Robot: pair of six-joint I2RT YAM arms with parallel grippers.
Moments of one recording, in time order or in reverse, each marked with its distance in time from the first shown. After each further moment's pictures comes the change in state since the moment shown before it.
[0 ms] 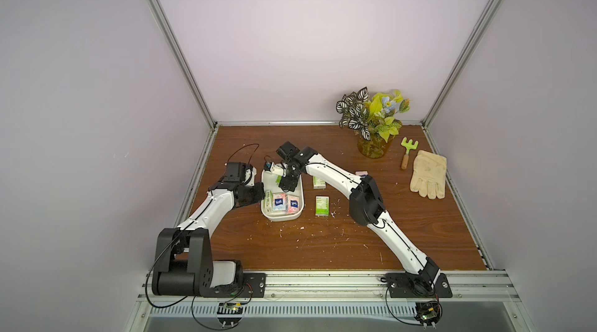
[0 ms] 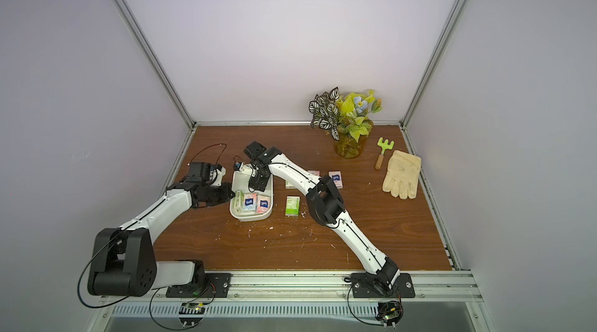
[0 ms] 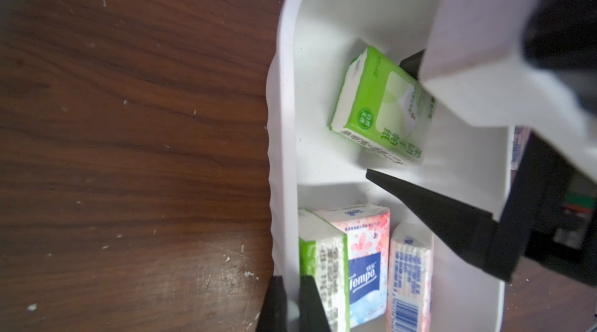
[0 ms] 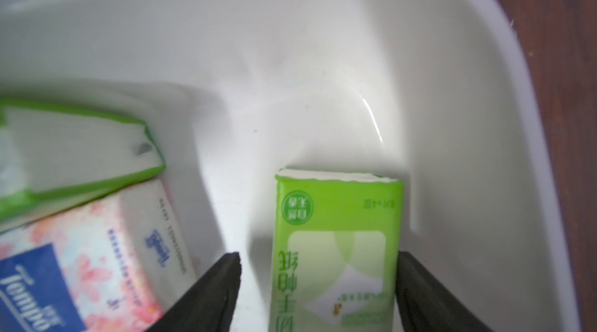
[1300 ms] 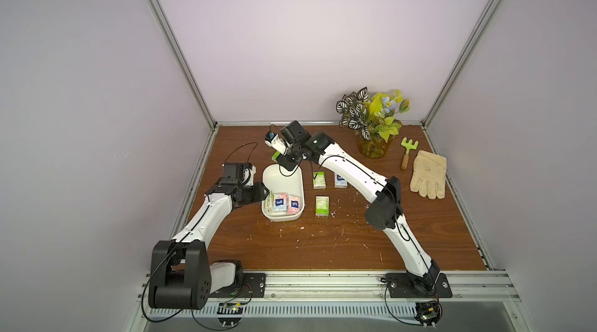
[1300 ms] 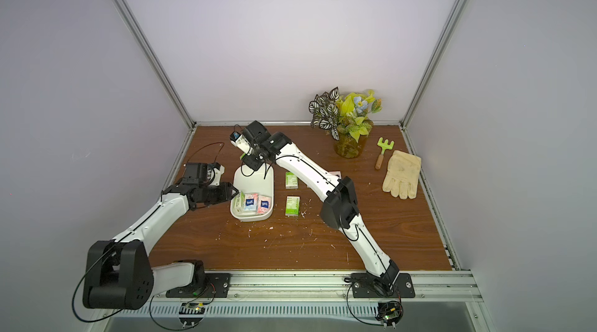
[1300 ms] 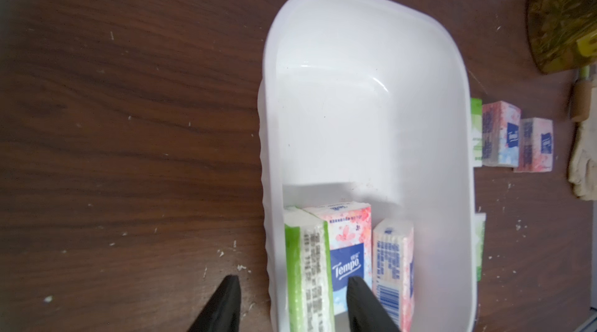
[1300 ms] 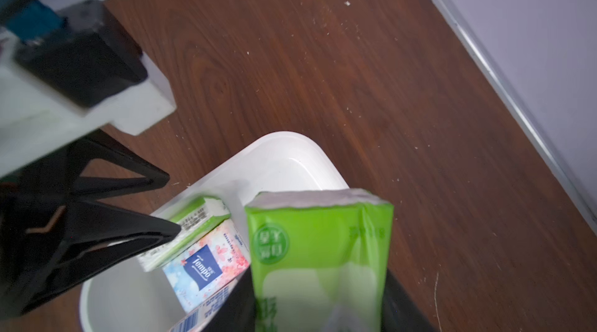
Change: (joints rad) left arm 0.000 -0.105 -0.008 -0.014 0.004 0.014; right arm 0.021 -0.314 -0.034 0.026 0.088 0.336
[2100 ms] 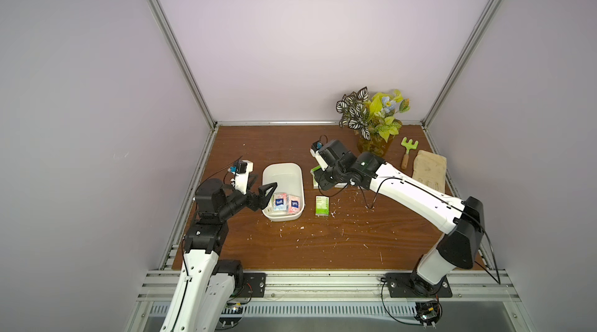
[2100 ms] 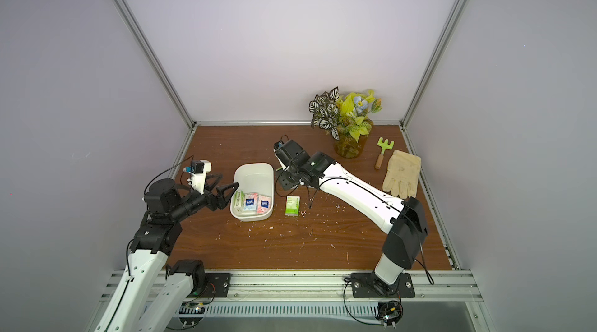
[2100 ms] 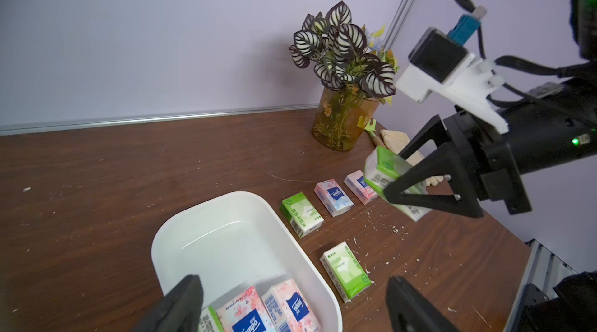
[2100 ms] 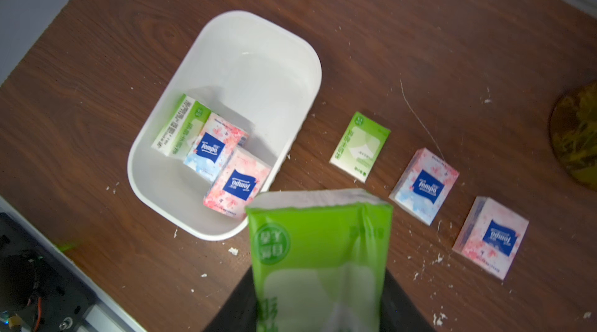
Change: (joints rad) left arm 0.000 -0.612 -0.151 0.247 0.311 0.161; right arm -0.001 -0.714 -0.981 0.141 0.137 0.461
